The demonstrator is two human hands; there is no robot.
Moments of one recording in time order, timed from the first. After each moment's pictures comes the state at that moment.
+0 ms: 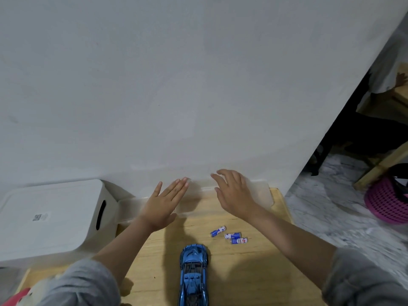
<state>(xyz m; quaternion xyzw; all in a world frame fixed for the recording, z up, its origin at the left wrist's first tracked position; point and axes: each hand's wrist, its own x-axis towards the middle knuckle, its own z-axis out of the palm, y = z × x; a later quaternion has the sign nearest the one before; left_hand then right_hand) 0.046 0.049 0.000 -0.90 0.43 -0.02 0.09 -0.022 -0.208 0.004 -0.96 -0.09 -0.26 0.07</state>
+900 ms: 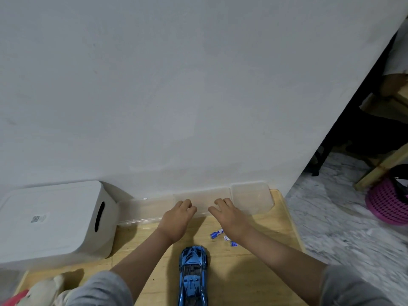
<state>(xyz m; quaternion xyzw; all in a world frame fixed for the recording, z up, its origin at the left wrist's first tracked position) 0.014 0.010 -0.028 -0.92 0.40 0.03 0.01 -0.061 -0.188 -0.024 -0.99 -0.12 -0.01 0.08</state>
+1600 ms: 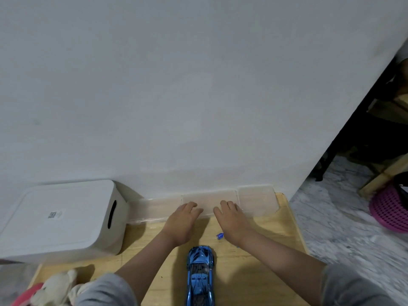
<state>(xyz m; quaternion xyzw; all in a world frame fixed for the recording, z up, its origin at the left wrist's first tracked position) 0.007 0.020 -0.018 -0.92 0.37 0.07 -0.03 -0.059 -0.166 -0.009 -0.99 -0.10 0.05 0.05</state>
